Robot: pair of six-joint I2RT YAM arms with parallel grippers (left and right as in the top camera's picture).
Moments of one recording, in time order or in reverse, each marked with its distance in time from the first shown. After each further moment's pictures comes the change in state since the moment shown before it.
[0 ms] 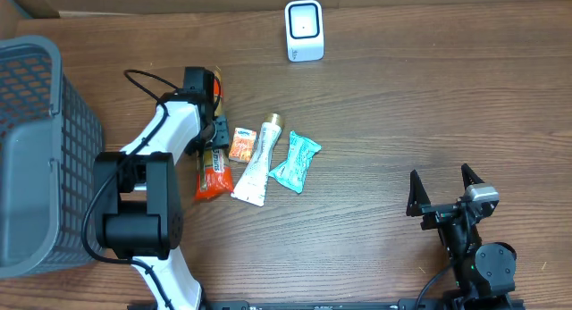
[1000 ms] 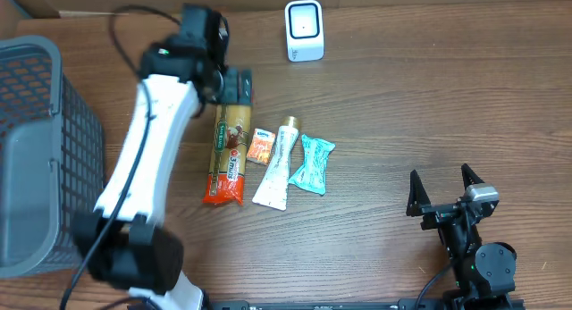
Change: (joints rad) left arm -0.106 -0.207 0.514 -0.410 0.045 0.071; right arm 0.000 0.000 0.000 0.000 0.000 0.000
